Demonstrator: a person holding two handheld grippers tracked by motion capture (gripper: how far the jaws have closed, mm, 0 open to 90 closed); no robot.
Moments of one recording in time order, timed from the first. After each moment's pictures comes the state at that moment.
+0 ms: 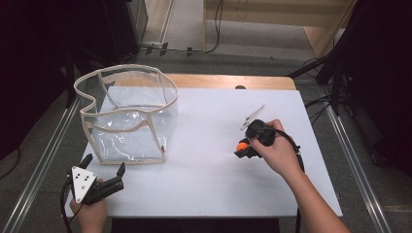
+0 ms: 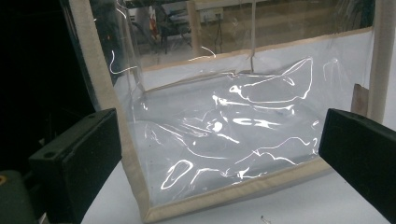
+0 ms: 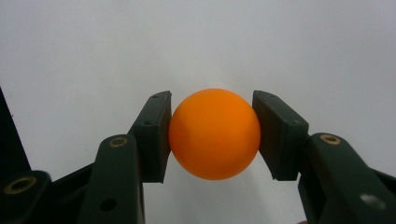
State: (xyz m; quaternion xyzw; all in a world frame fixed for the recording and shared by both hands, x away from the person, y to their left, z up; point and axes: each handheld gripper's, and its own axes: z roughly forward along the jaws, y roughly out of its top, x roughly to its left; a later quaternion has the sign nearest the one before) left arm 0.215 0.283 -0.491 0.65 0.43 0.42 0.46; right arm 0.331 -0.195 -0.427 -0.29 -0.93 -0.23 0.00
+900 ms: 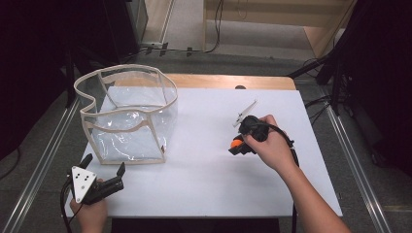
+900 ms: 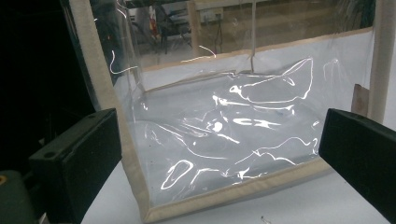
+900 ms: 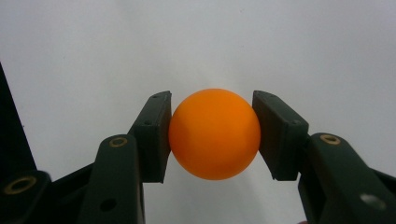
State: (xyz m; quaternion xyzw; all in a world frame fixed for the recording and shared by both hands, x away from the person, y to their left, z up) left arm 0.216 0.283 -0.491 0.65 0.44 0.42 0.46; right arm 0.341 -0.178 -0.419 -0.27 -0.94 -0.23 0.01
